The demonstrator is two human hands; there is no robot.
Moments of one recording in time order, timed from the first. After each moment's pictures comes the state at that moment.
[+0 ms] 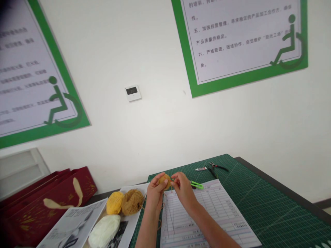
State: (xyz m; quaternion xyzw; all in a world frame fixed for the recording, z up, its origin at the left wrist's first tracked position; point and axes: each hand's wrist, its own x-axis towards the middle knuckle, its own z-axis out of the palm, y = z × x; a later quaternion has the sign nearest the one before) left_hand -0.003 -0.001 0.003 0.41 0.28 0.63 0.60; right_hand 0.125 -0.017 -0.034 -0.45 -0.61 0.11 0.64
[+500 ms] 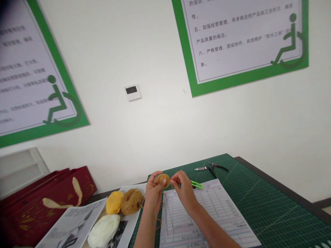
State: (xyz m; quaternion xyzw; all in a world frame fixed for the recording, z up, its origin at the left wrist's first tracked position) left_hand -0.004 -0.007 0.012 0.45 0.24 0.63 0.58; right_hand 0.127 -0.021 -0.026 -0.43 -0.61 0.10 0.66
